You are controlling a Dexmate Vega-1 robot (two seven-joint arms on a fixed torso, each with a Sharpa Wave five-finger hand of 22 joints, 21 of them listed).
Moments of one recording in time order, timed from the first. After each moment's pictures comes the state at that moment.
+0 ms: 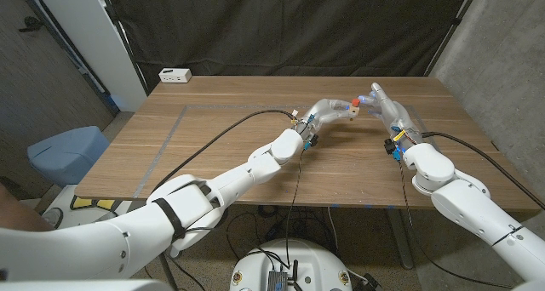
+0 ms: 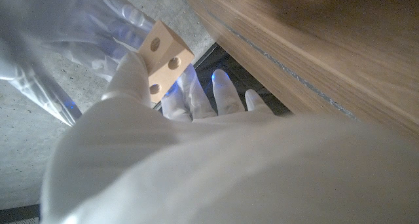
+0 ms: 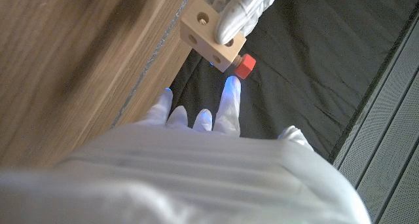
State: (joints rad) left arm 0.43 0.03 0.87 -0.78 -0.01 -0.51 0.17; left_hand 0.87 0.02 0.32 -0.18 0.21 0.89 -0.18 0.25 0.21 0.95 -0.21 0.25 0.56 0.56 -0.05 0.22 0.21 0.15 0.12 0.21 0.18; right arm -1.22 -0.75 -0.18 -1.94 0.47 0.01 -0.31; right_hand 0.30 0.11 -0.03 0.07 0.29 0.69 -0.02 0.17 0.18 0.09 -0.03 0.17 0.18 0.00 0.12 0.19 0.19 0.19 0.18 0.18 0.16
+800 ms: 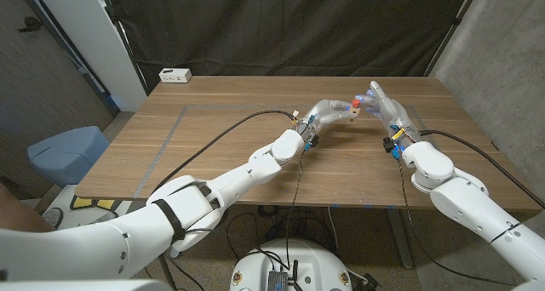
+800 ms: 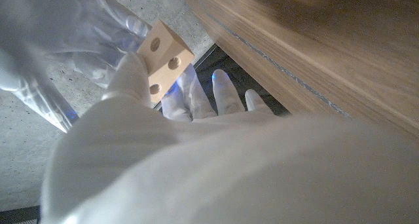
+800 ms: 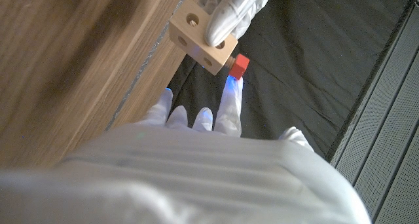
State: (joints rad) left arm 0.43 0.03 0.87 -0.79 -0.01 -0.50 0.17; left_hand 0.87 0.02 0.32 -0.18 0.21 0.89 -0.18 0.25 0.21 0.95 -0.21 0.25 0.56 0.56 -0.05 0.22 0.21 0.15 0.12 0.21 0.18; right arm -1.20 -0.76 -0.19 -1.92 0.48 0.03 -0.29; right_hand 0.29 0.11 -0.03 0.07 0.29 0.78 -0.02 0.21 0.18 0.10 -0.04 0.18 0.18 -0.01 0.11 0.19 0.19 0.19 0.18 0.18 0.16
